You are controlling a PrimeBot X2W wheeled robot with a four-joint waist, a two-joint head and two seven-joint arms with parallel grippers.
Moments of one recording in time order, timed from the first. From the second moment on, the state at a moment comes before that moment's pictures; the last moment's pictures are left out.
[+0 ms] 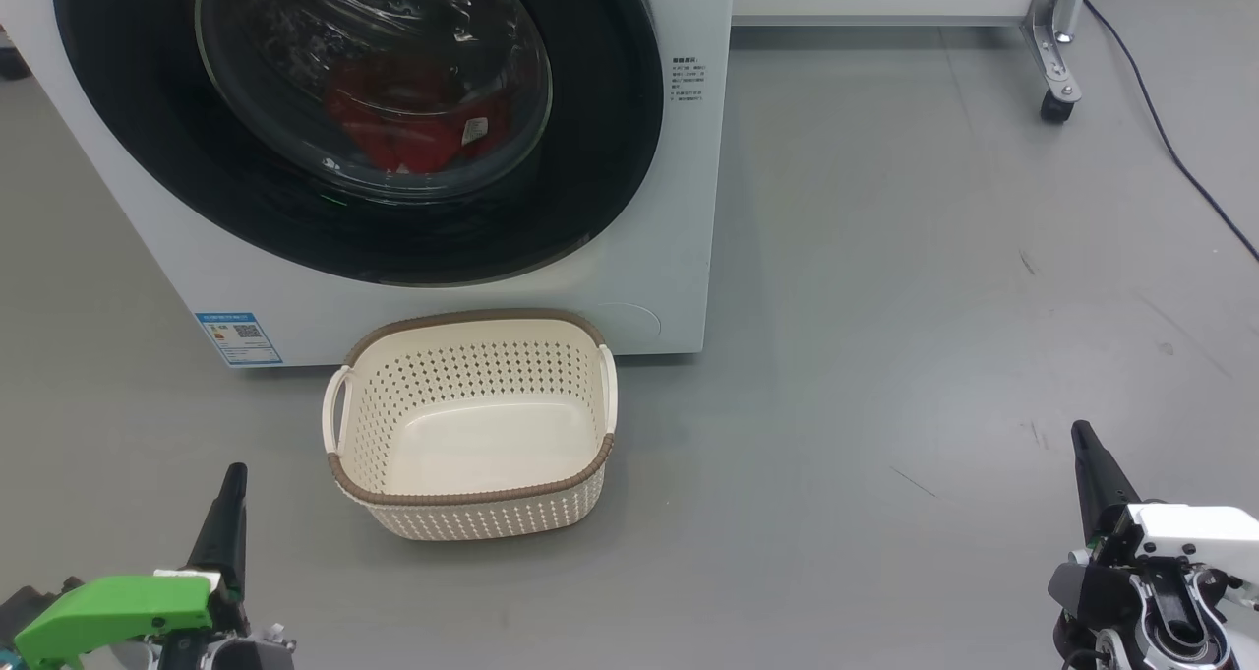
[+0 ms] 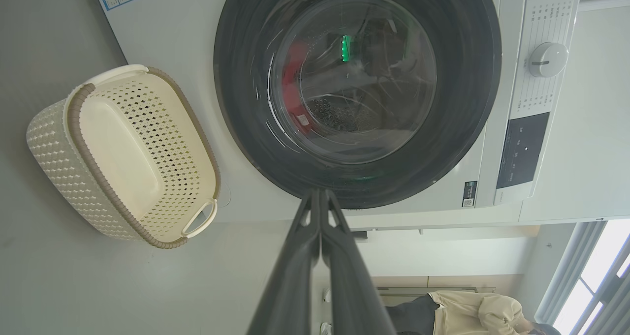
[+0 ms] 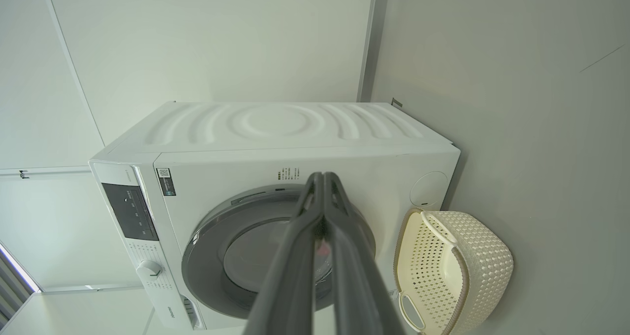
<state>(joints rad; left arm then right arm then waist) -0.06 0.04 0.07 0.27 -1.63 -0.12 0.10 -0.05 -0.04 -0.13 0.28 1.62 0.12 0.10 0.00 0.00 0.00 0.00</state>
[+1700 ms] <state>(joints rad) 0.00 0.01 0.06 0.32 -1.64 -0.12 0.09 0.01 -0.01 -0.11 0.32 1.62 0.12 0.08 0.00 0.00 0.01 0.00</state>
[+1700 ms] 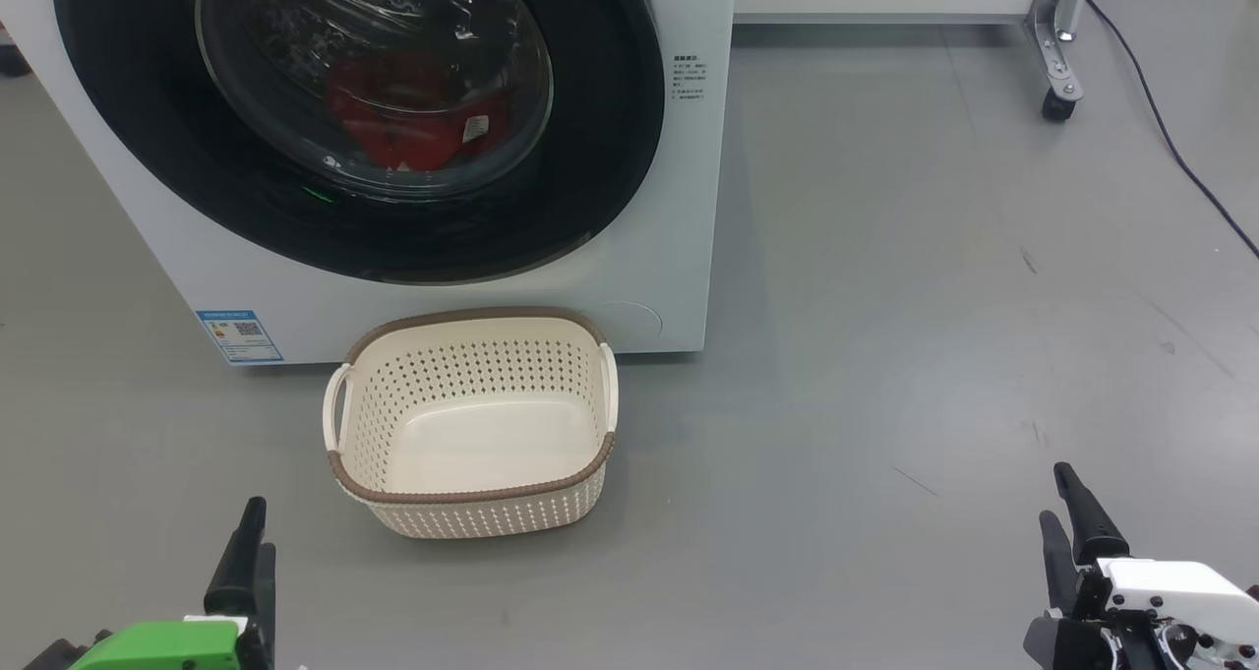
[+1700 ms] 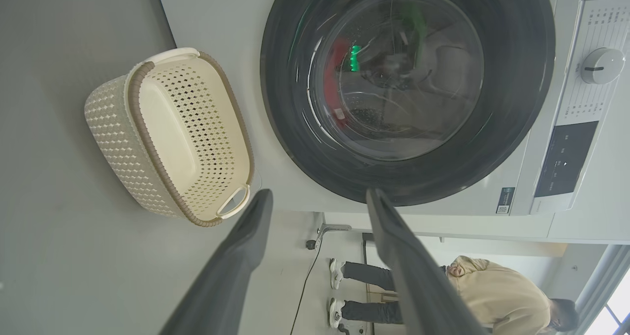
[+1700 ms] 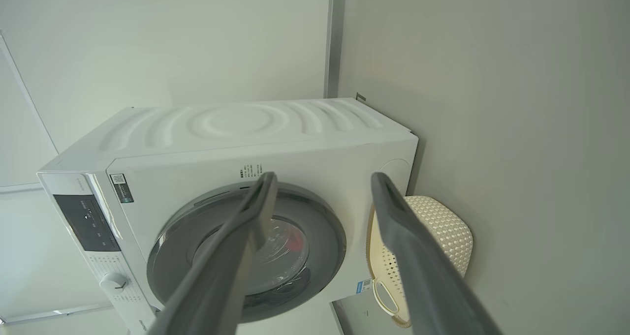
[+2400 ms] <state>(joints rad) -0.01 0.02 0.05 0.25 -1.60 -0.12 0.01 -0.01 -0.01 -0.09 0.26 1.53 0.12 0.00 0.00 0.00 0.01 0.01</state>
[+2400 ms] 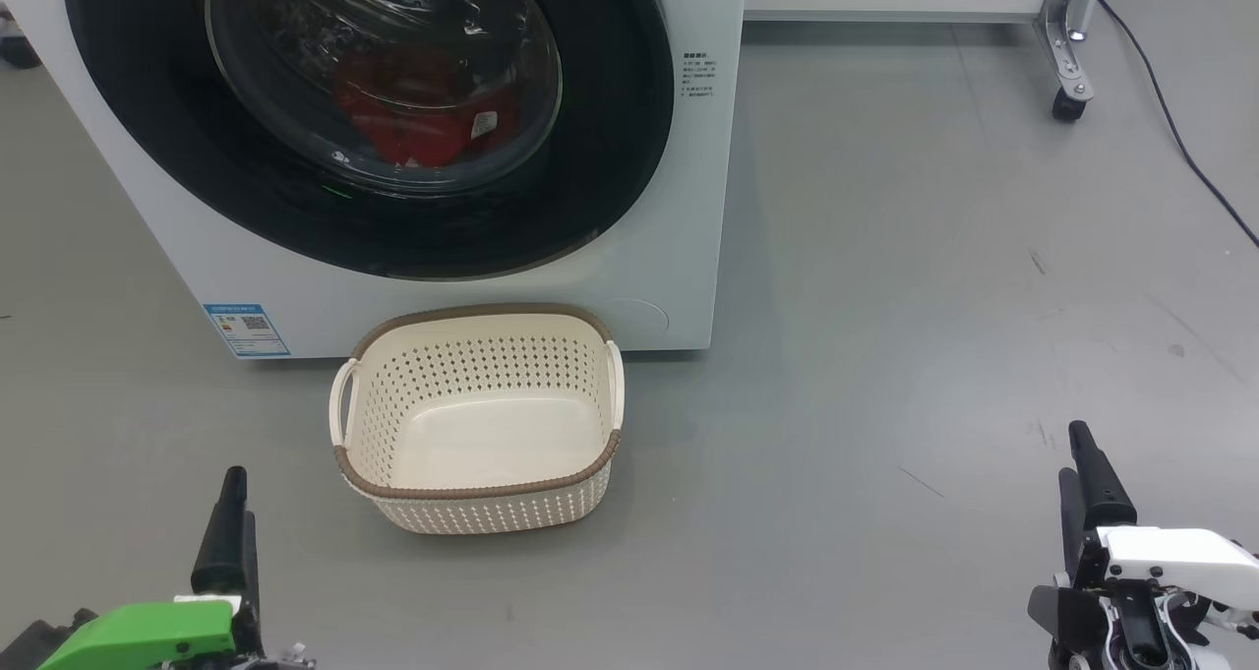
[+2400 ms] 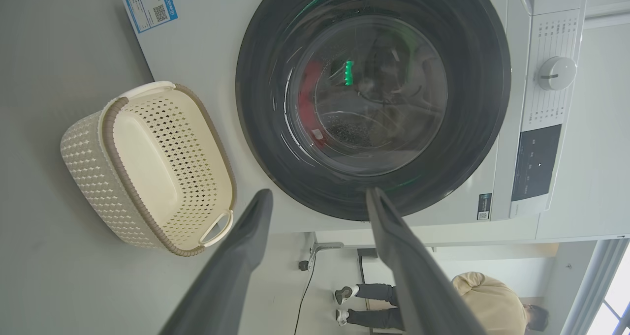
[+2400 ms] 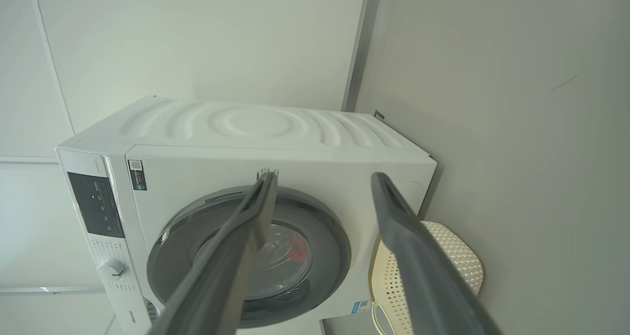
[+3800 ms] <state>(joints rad) -0.02 0.09 -0.07 0.10 -1.13 -0.12 -0.15 -0.07 -0.03 -0.01 0.11 1.05 0.09 -0.15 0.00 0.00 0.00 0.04</state>
